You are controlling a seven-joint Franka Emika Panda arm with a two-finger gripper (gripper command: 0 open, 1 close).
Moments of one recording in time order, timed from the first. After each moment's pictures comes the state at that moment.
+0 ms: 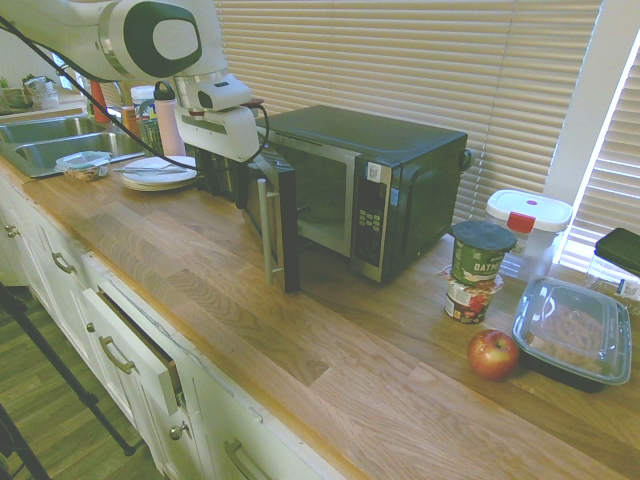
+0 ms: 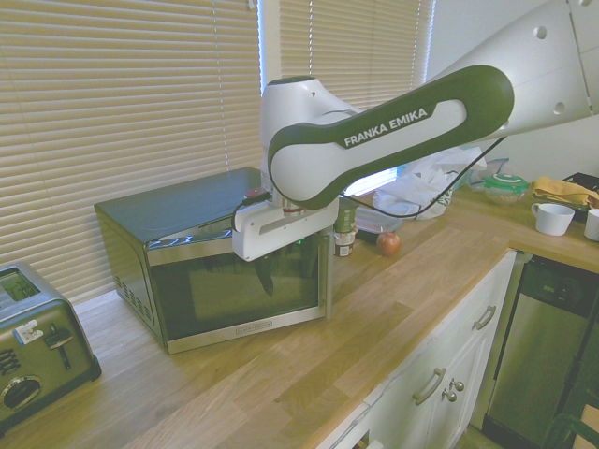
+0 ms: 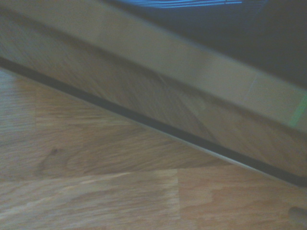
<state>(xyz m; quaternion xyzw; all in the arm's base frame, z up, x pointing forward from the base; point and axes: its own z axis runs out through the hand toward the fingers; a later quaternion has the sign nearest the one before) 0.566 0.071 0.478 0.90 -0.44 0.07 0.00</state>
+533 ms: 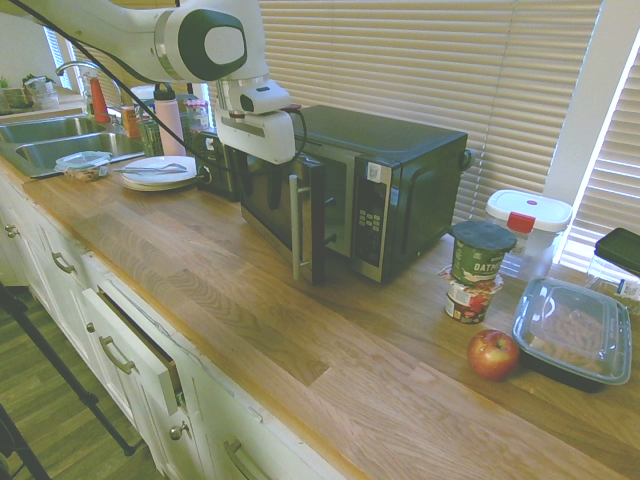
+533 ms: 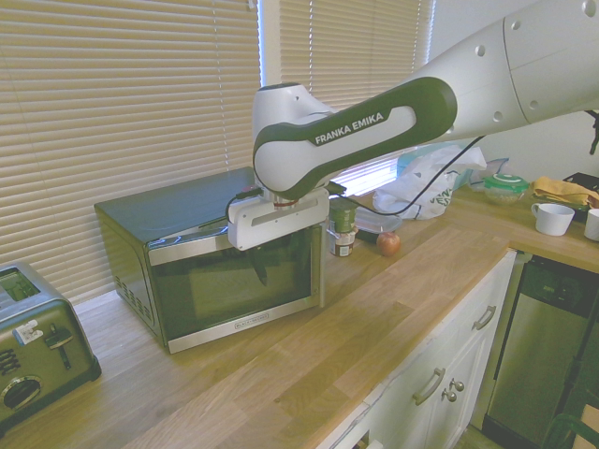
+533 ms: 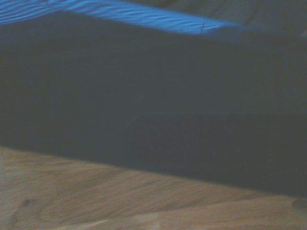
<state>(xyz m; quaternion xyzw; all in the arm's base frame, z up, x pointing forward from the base) 0.609 0.044 0.475 0.88 -0.46 0.06 0.00</state>
